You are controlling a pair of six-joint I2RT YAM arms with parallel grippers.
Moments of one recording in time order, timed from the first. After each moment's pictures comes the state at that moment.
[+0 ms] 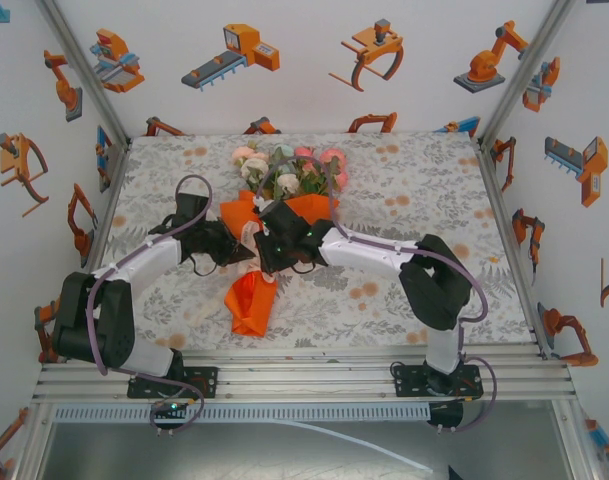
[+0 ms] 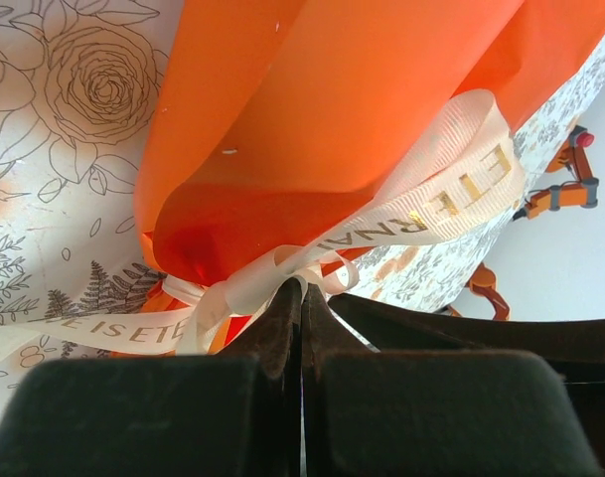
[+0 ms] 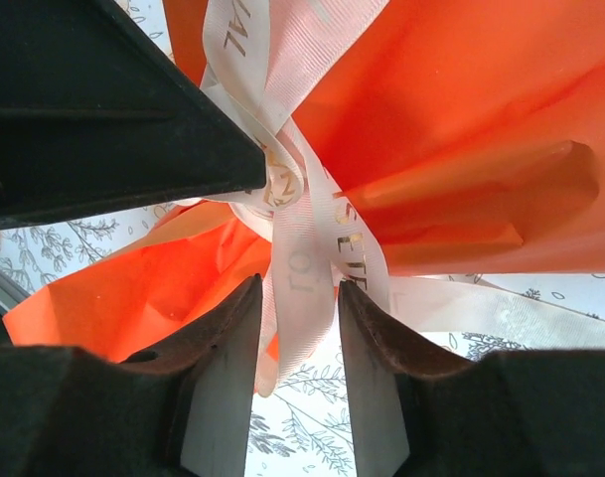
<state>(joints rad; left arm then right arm) -0.28 1.46 0.82 -0.32 0.43 -0.92 0.96 1.90 1.40 -0.37 -0.07 0.43</state>
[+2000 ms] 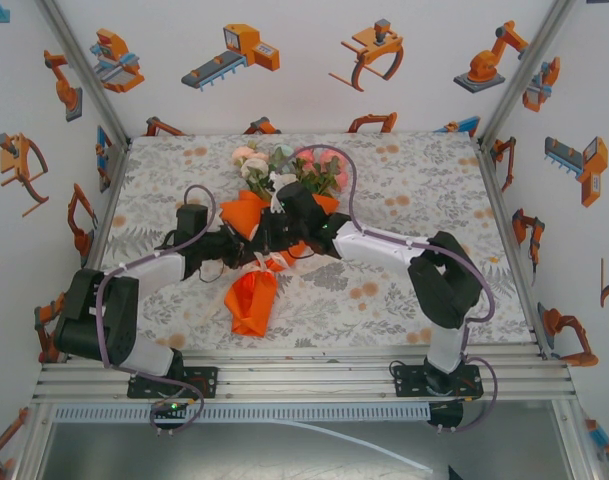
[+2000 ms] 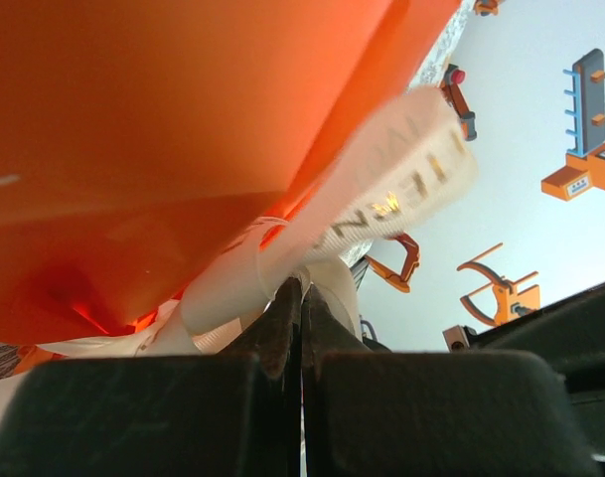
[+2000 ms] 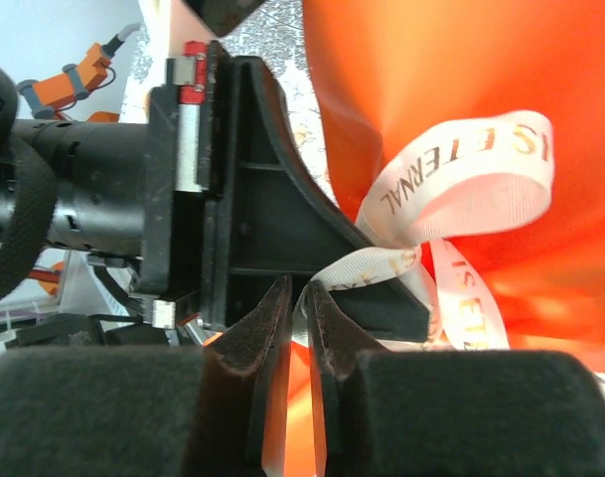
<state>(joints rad) -0.29 1.47 0.63 0.14 0.67 -1.10 0.86 1.85 1.32 -0.05 -0.31 0.67</state>
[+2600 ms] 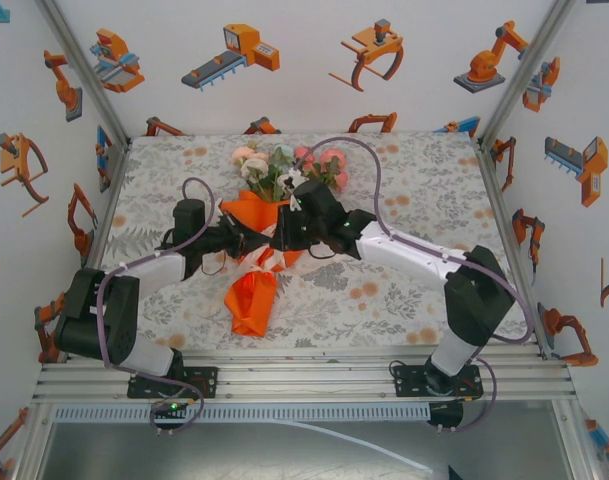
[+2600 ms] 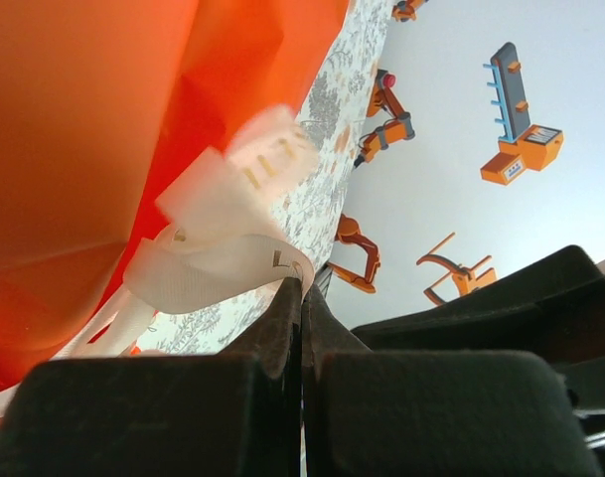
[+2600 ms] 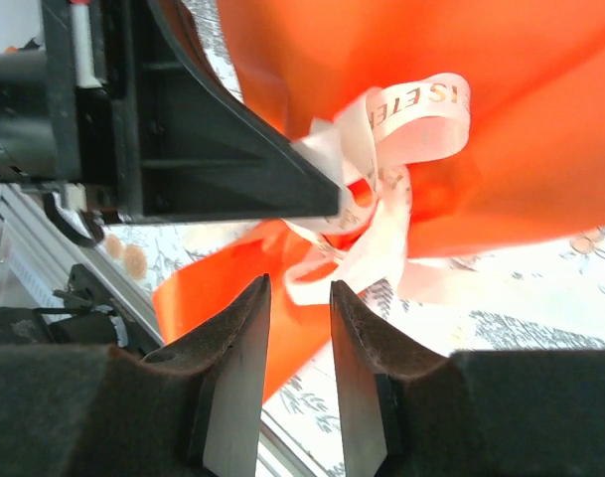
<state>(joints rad) -0.29 1.48 0.63 0.33 0.70 -1.18 0.83 1.66 1.26 -0.26 -0.17 0.58</state>
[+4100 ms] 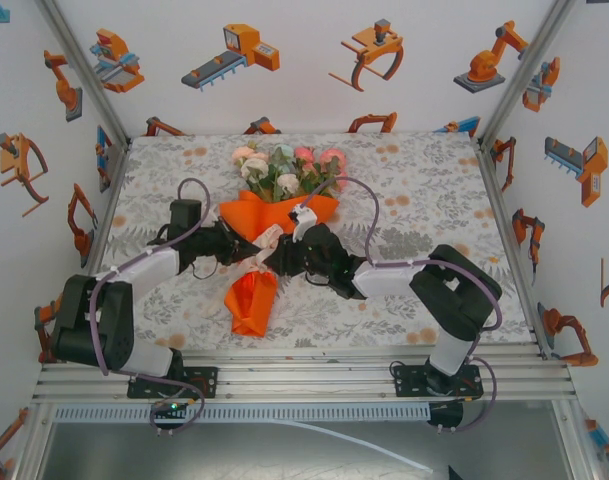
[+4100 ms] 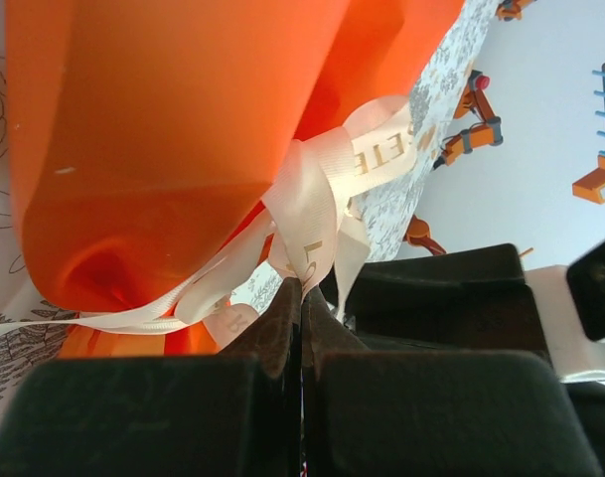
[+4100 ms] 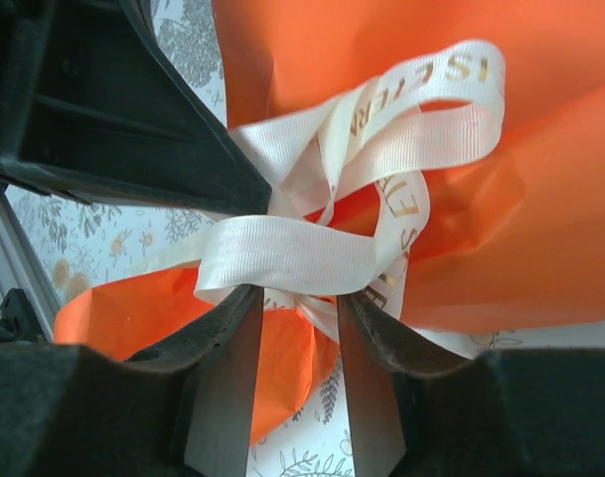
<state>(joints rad) -0.25 1.45 0.70 -0.03 0.64 -0.97 0.90 1.75 0.82 0.56 -0.09 0.53</state>
